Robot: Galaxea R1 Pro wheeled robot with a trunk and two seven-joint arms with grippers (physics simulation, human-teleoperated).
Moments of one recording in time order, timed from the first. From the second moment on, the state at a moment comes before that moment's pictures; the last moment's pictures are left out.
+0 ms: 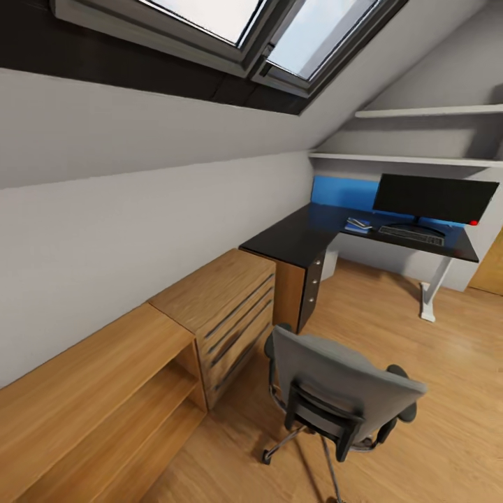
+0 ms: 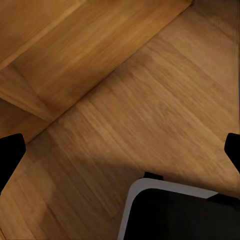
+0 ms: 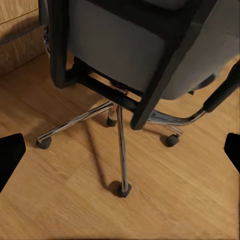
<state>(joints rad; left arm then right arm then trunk) 0.04 -0.02 -0.09 -0.09 0.19 -0.79 0.24 -0.25 0.06 0.76 0.01 -0.43 -0.88 -0.41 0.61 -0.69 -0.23</state>
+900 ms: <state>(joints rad) 0.04 -0.02 -0.09 -0.09 0.19 -0.79 0.24 -0.25 0.06 0.76 0.01 -0.43 -0.88 -0.41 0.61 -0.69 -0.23</state>
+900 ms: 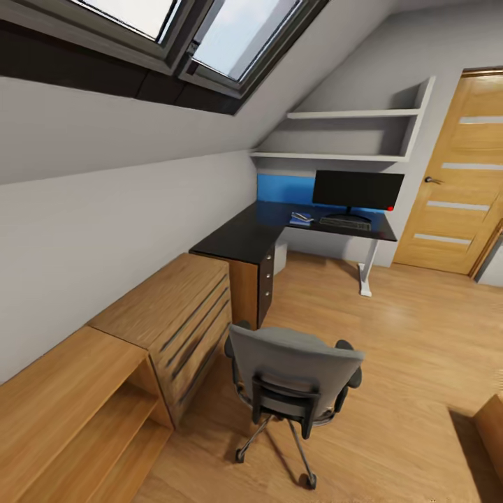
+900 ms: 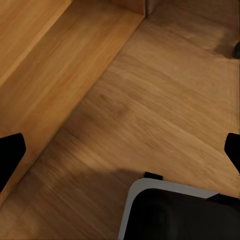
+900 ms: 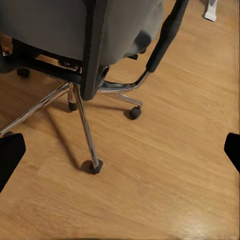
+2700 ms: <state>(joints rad) 0.04 -0.02 -0.09 -0.09 0.19 -0.79 0.24 -0.25 0.06 0.77 0.01 -0.43 -0.88 -0.41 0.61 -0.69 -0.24</state>
